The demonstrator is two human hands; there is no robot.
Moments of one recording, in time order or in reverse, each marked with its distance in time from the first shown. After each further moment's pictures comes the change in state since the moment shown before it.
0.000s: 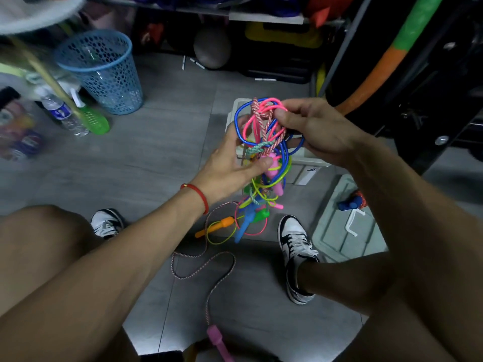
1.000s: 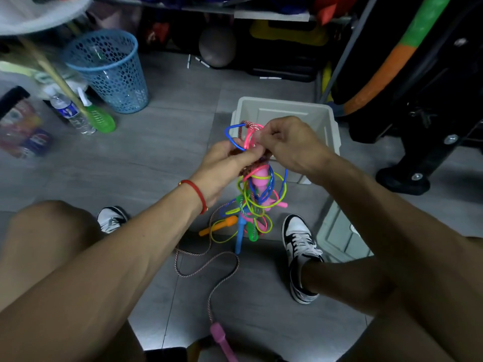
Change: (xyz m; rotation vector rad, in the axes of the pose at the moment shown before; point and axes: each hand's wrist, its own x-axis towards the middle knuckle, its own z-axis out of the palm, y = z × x) left_hand -0.009 0.022 -0.002 -0.318 0.068 -0.292; right_hand 0.005 0.016 0.048 -0.434 0.195 0.034
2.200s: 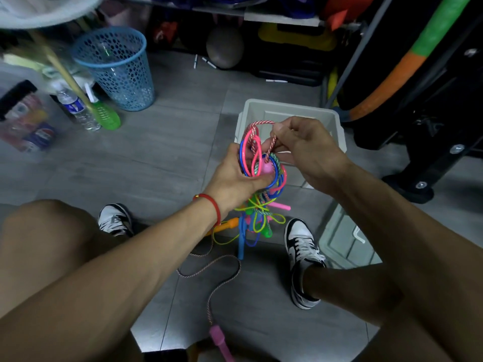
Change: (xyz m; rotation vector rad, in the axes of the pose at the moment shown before) left_hand -0.006 -0.027 -0.003 0.130 0.119 0.075; right_hand -0.015 -0.014 -0.001 0.570 -0.025 0.067
